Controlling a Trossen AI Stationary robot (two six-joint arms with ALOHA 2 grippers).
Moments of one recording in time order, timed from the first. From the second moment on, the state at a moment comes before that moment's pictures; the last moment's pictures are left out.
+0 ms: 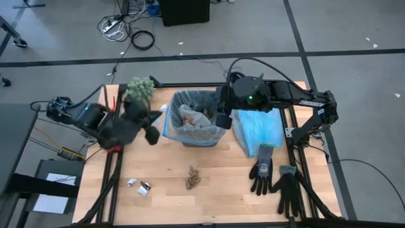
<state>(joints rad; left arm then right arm) -0.40 1.18 1.54 -1.10 -0.89 -0.70 0.07 1.61 1.99 -0.82 0.44 -0.10</state>
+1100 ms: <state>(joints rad) -0.05 1.42 1.54 -0.64 -0.56 -0.26 0.24 1.53 1.99 -0.96 0.43 0.09</state>
